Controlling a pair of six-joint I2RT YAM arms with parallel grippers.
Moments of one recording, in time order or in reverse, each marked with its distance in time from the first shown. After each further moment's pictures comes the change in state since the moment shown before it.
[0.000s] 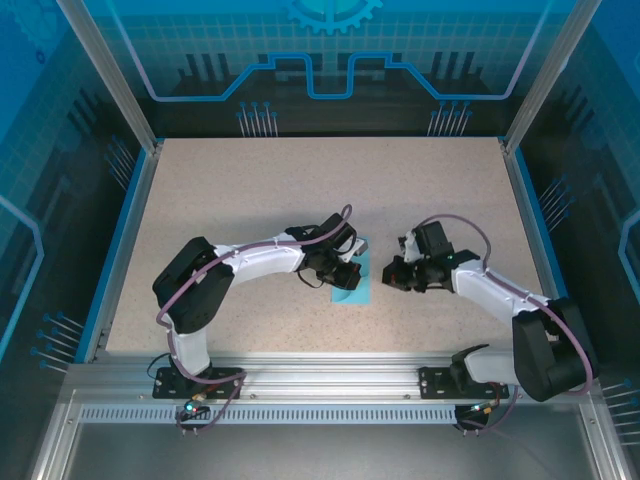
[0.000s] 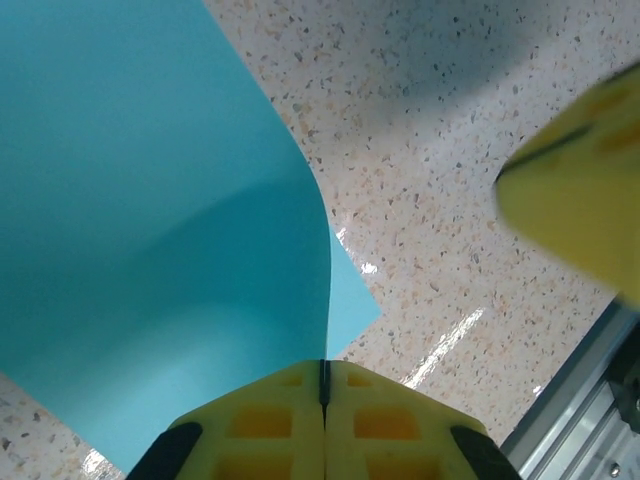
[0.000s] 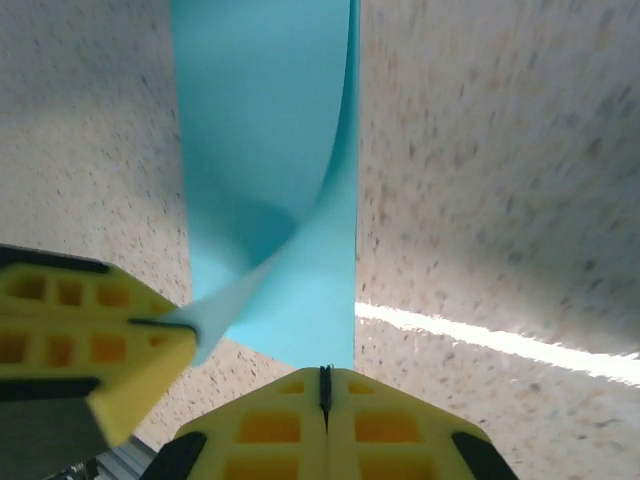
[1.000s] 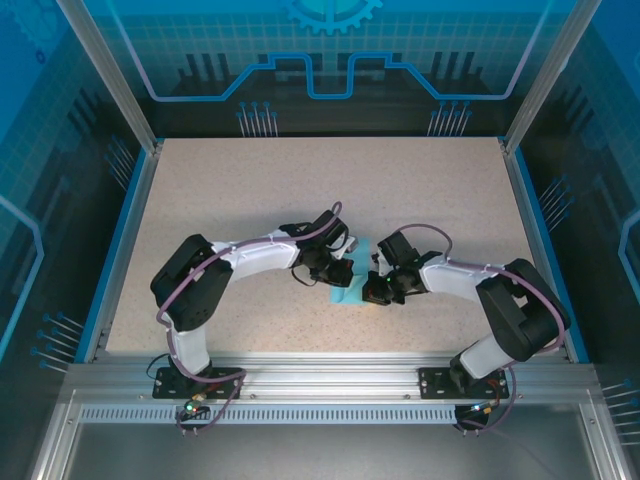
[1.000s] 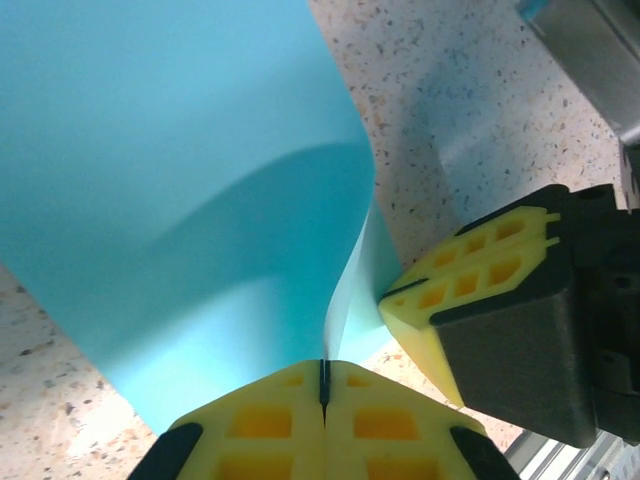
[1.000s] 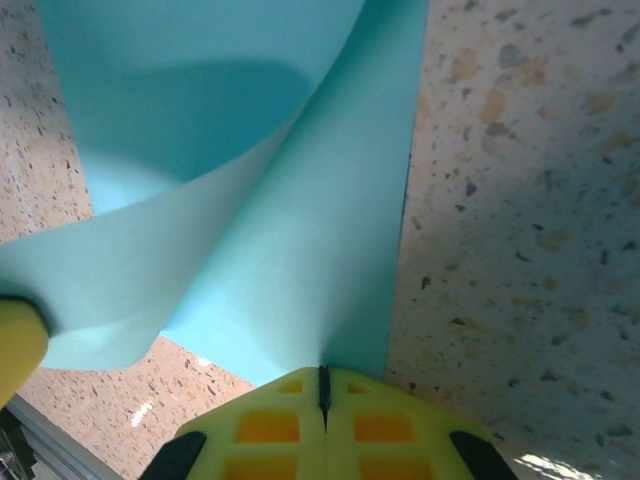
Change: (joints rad) left arm 0.052 0.000 -0.019 -0.018 0.016 -0.034; right arm 0.184 0.245 0.055 0.055 0.055 0.069
